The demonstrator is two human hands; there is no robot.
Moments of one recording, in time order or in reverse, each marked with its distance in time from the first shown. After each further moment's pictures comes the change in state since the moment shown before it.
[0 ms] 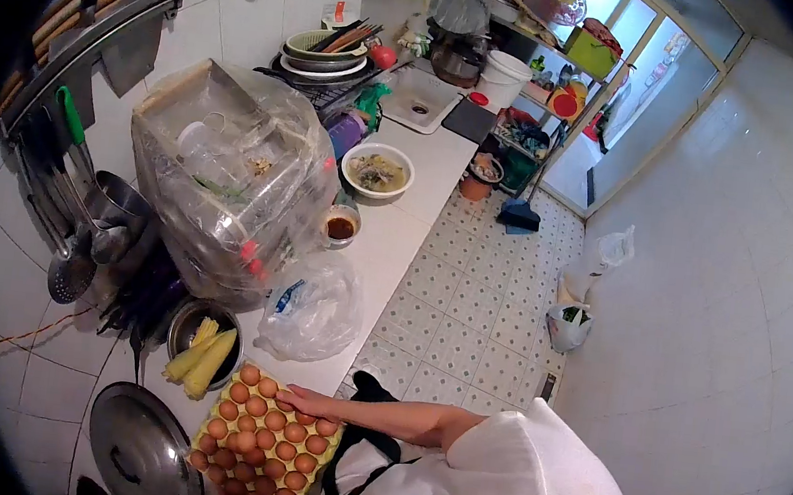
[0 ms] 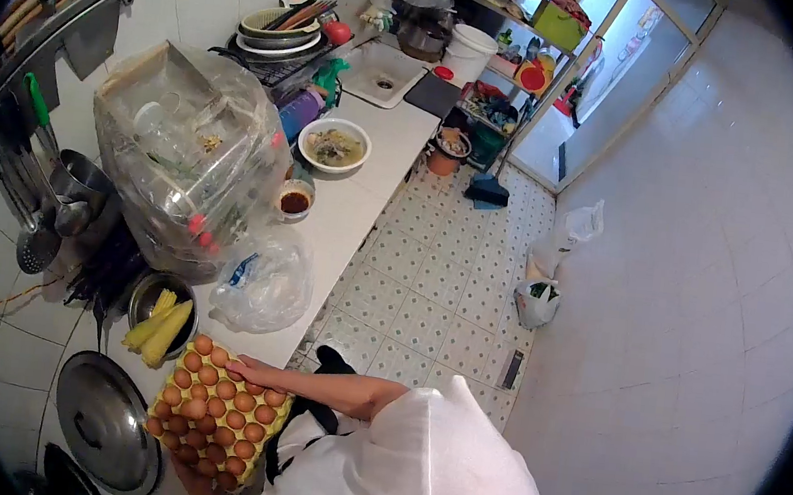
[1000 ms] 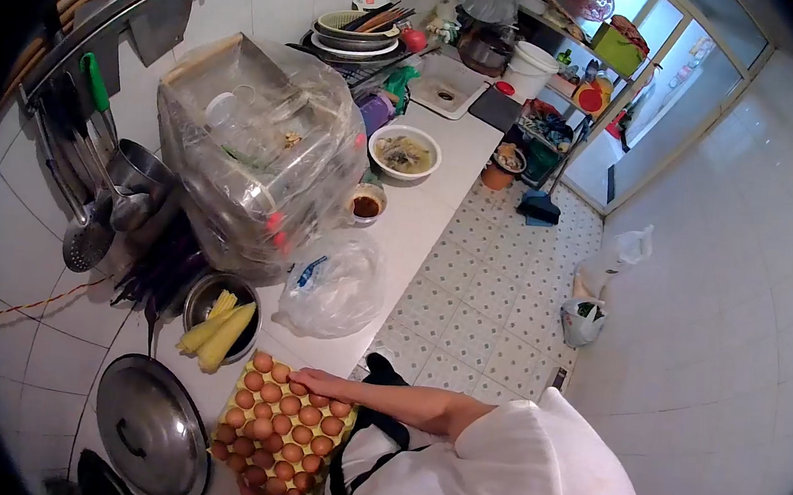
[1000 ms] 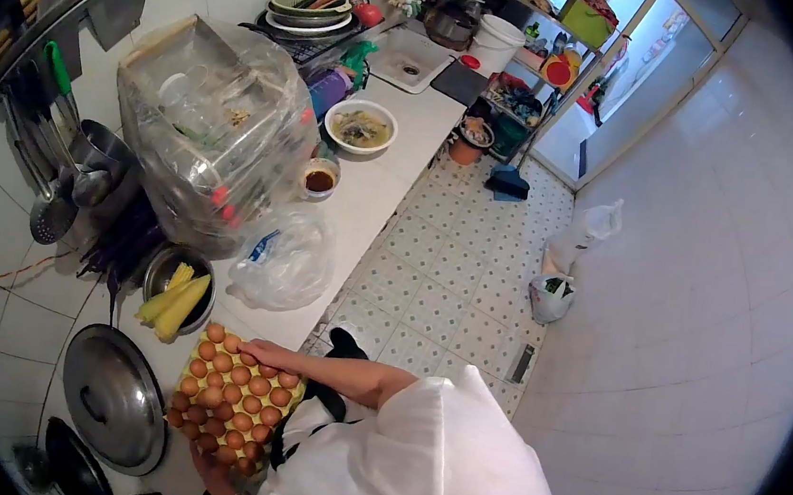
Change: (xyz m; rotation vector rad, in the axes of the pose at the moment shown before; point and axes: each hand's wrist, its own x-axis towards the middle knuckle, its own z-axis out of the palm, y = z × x) left_hand -0.029 -0.006 -0.041 -0.026 0.032 0.046; right_hand 0.019 0.021 0.002 -0.175 0.009 0.163
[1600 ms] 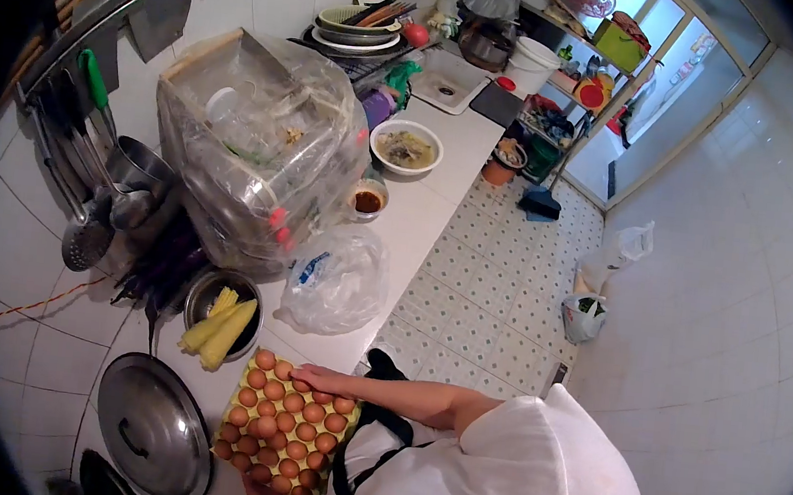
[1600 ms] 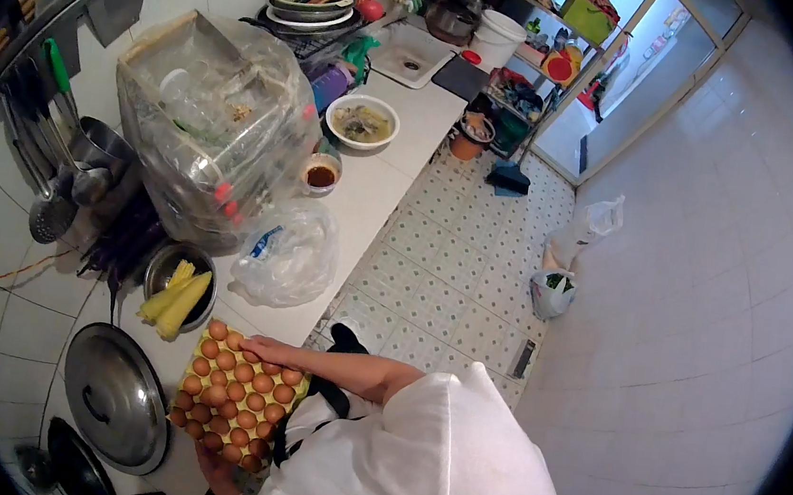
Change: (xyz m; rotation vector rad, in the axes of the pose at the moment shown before) left_hand -0.015 0.000 -0.013 -0.011 0.016 0.023; right_hand -0.003 -0.006 -0.003 0.040 -0.071 0.009
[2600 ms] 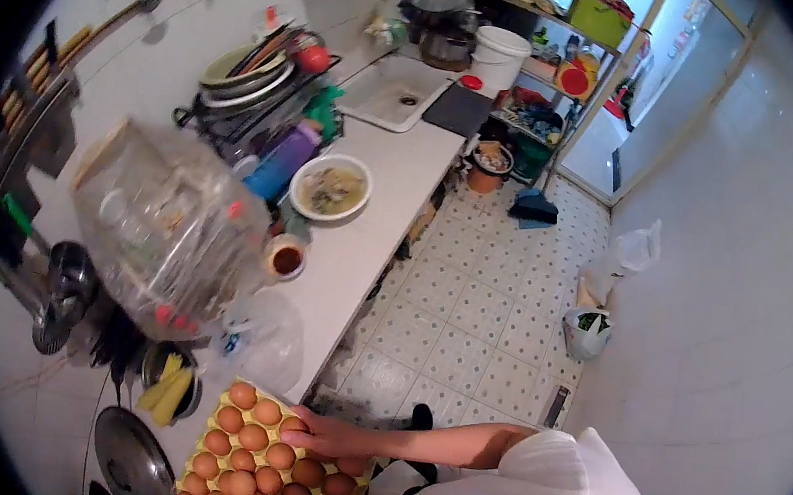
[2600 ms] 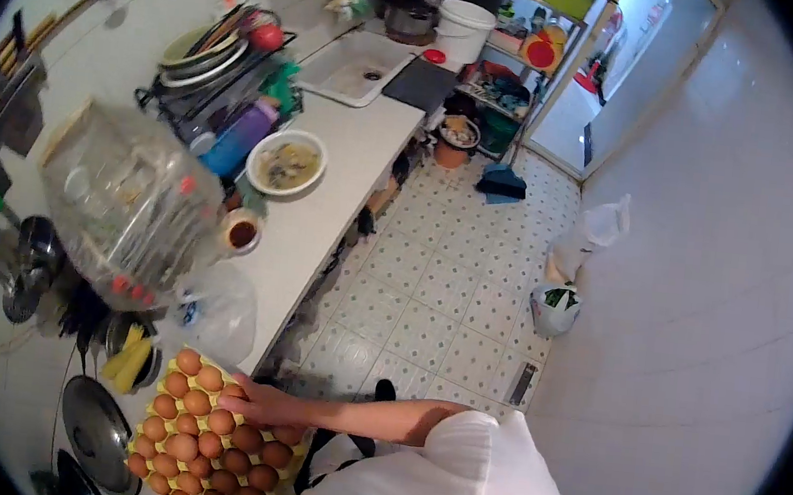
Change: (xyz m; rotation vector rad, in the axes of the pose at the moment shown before) left_hand -0.132 -0.022 0.259 0.378 -0.046 0.525; right_hand -0.213 -0.075 -0.140 -0.074 0.072 -0.421
